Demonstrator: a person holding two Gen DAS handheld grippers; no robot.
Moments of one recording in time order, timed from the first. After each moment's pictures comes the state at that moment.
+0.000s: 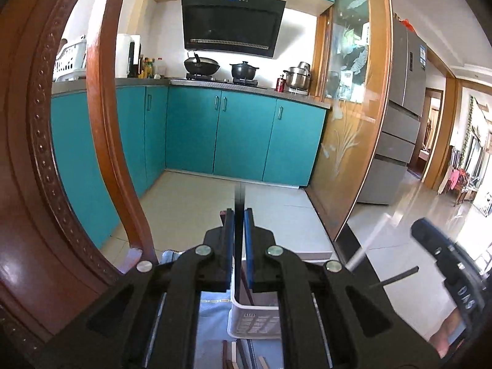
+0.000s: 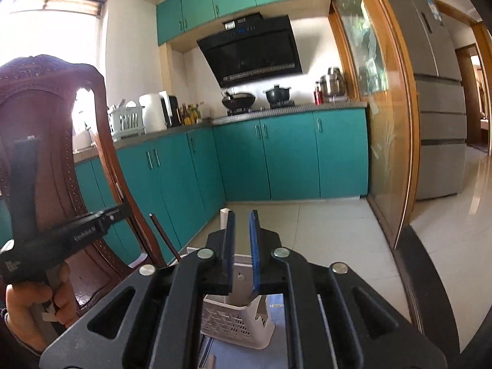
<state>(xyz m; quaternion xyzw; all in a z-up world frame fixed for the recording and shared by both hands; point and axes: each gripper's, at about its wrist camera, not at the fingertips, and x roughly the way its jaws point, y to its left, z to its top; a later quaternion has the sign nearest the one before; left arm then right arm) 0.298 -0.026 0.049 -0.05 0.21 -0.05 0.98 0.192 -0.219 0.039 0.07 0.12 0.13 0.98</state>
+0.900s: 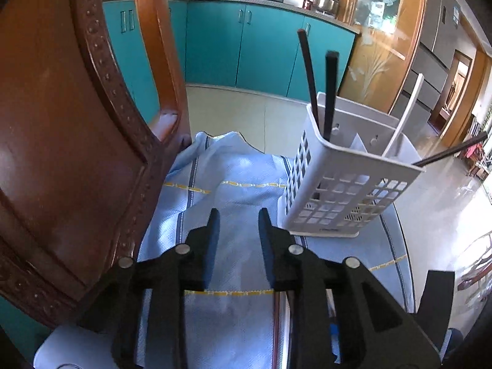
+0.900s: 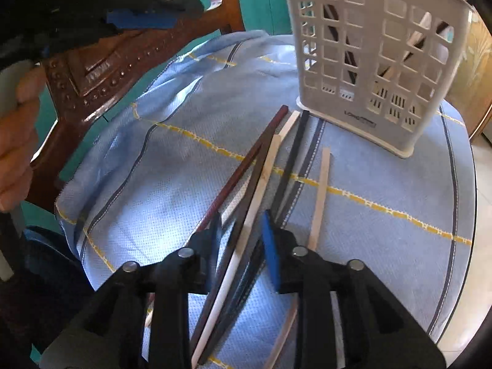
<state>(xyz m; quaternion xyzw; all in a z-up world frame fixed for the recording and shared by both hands) 0.270 0.031 -0.074 -0.04 0.40 -0.01 0.92 0.189 -0.087 -0.160 -0.05 0.50 0.27 0.82</state>
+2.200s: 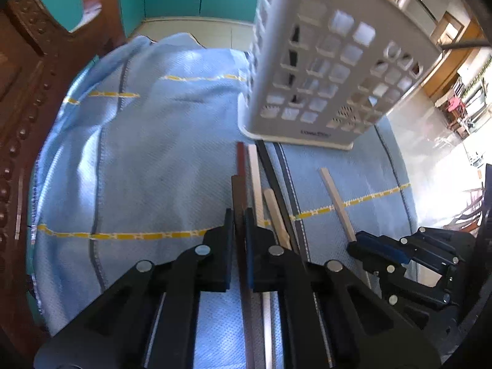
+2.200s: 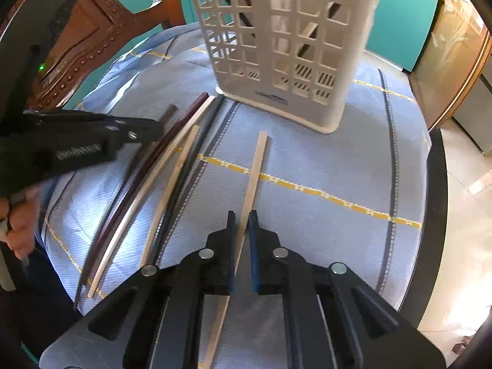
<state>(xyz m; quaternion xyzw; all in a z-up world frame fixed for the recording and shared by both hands) 0.285 -0.005 -0.152 -0.04 0.54 -0.10 0.84 0.208 -0.147 -0.152 -0.08 0.52 0.19 0.83</state>
